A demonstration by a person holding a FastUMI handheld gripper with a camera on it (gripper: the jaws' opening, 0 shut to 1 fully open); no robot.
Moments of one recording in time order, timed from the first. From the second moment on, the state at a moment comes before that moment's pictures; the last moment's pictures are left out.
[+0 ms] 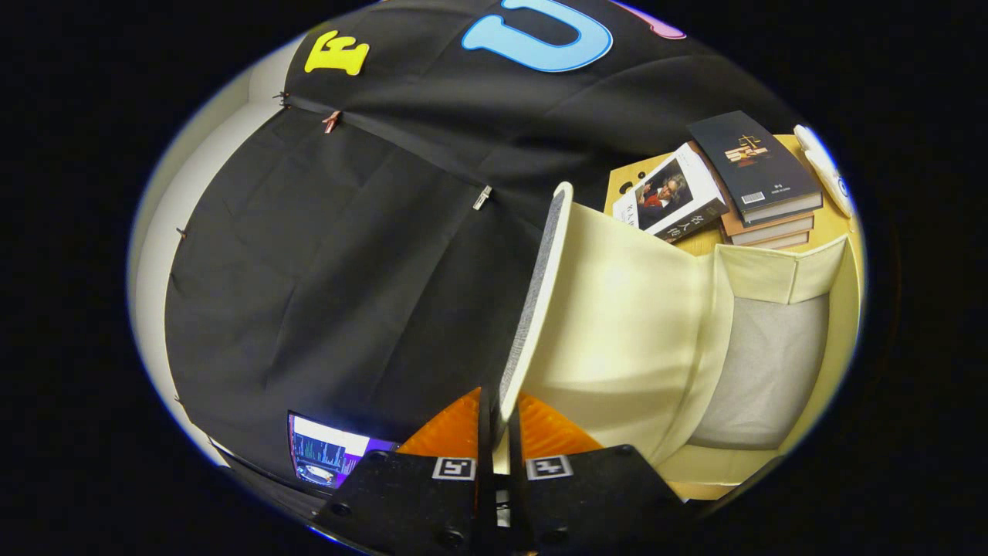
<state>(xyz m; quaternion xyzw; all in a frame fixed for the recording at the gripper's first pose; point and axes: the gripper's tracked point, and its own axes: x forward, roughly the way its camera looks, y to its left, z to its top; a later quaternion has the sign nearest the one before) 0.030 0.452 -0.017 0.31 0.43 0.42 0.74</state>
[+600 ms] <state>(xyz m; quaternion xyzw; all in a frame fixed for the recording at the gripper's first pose) 0.083 0.261 -0.012 0.19 0.29 0.31 0.89</state>
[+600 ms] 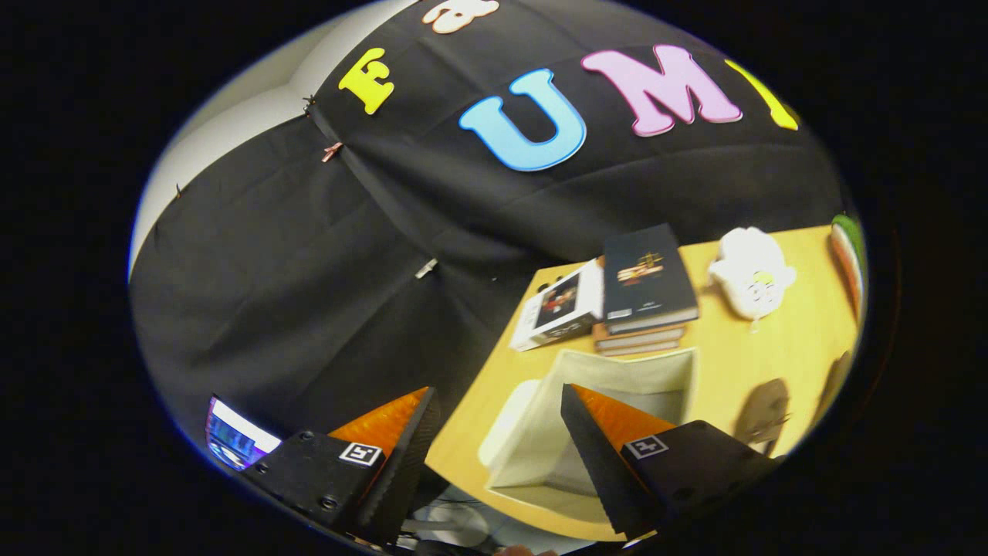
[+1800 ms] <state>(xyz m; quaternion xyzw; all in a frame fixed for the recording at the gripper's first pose) 0.069 -0.018 -0.264 0.01 0.44 0.11 0.89</state>
